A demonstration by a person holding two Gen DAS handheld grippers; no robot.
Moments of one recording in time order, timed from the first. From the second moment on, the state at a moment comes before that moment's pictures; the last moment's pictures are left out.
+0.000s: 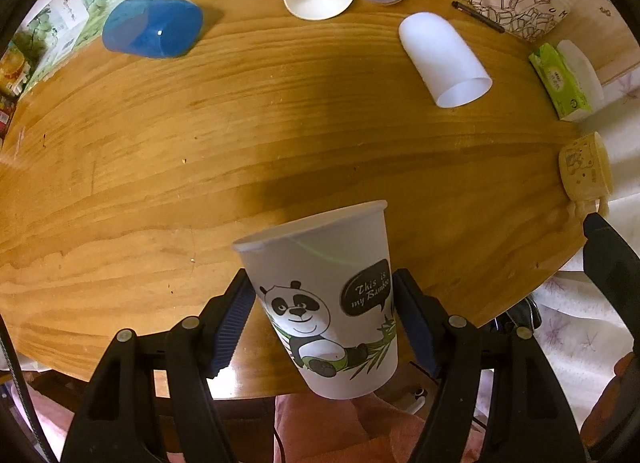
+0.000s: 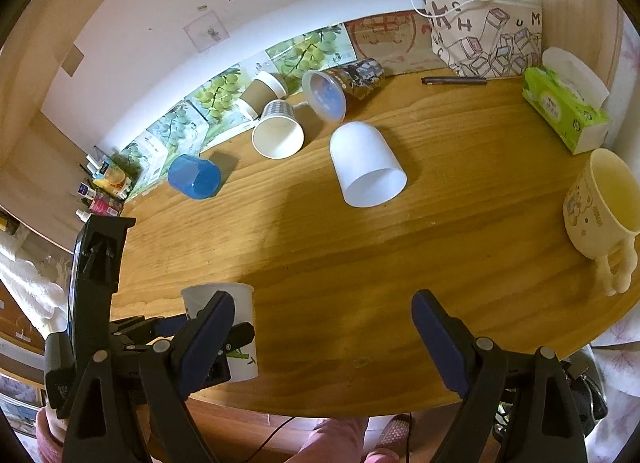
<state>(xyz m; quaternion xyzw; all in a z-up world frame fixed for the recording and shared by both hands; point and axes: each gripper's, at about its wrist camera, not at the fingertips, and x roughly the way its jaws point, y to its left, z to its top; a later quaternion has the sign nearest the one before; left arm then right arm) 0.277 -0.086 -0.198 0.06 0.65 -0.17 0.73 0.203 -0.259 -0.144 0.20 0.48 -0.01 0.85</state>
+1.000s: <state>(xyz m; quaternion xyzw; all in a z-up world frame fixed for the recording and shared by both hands) 0.282 -0.085 -0.195 0.05 0.66 -0.19 0.72 0.205 -0.259 -0.147 0.21 0.49 -0.01 0.84</state>
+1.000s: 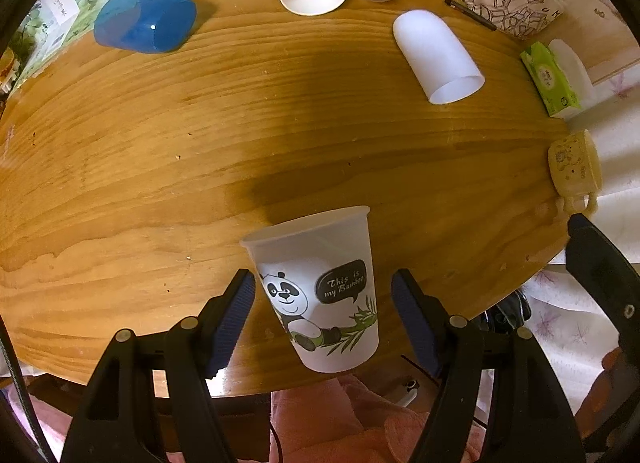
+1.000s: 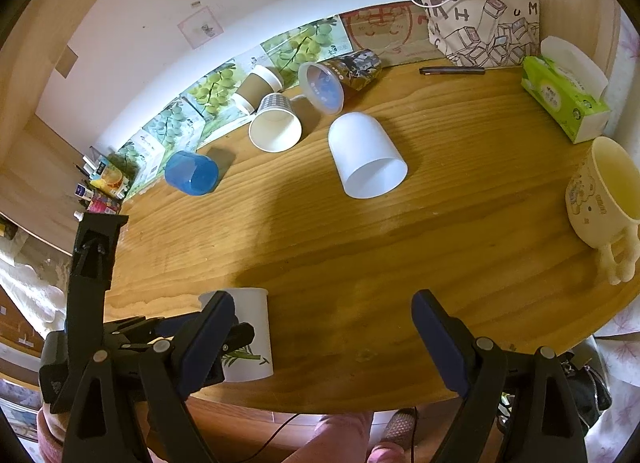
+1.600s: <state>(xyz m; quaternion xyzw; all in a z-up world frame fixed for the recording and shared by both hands) 0.232 -0.021 -0.124 -0.01 0.50 -0.18 0.85 0.214 -0.230 -0.122 0.20 0.46 0.04 0.87</state>
